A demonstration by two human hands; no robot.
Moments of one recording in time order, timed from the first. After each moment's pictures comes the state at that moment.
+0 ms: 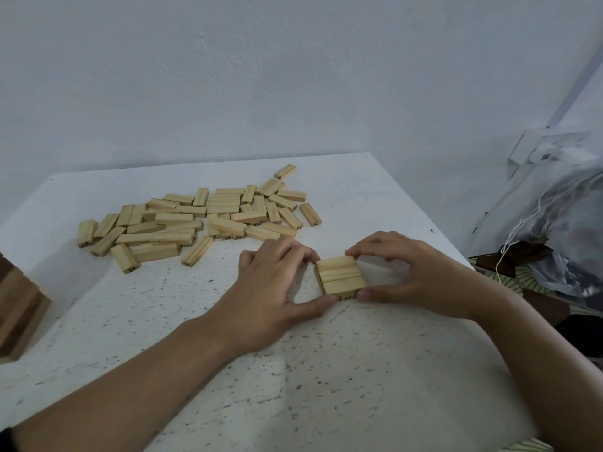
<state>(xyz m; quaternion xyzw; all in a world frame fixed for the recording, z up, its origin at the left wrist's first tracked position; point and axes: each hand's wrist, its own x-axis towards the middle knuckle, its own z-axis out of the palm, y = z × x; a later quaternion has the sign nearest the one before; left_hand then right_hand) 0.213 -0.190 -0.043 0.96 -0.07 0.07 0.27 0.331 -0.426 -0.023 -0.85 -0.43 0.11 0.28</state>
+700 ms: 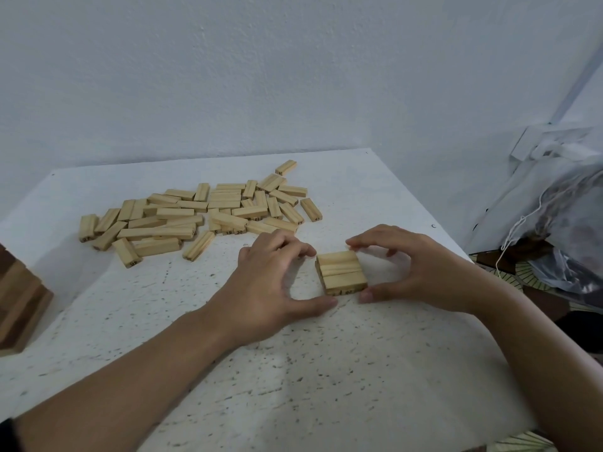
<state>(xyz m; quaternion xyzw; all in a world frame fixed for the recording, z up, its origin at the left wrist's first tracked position) 0.209 -0.191 -0.037 0.95 -0.03 0.08 0.30 0.335 -0.427 -0.026 -0.85 -0.43 0.12 0.29</state>
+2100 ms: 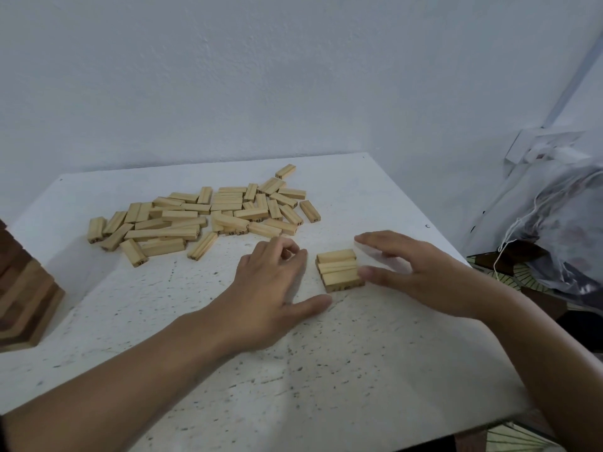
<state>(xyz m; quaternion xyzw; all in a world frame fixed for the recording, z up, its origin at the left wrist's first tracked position) 0.194 -0.198 -0.023 0.98 -0.03 -0.01 0.18 0.308 -0.429 -0.011 -0.89 -0.34 0.16 0.25</state>
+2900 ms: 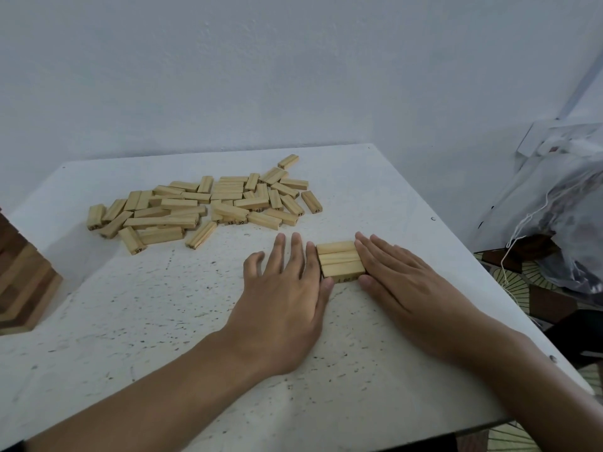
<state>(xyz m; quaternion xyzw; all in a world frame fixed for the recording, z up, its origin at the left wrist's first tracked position) 0.188 -0.235 -0.046 1.00 0.03 -0.02 0.02 0.284 -0.427 -0.050 -0.91 -0.40 0.05 0.11</state>
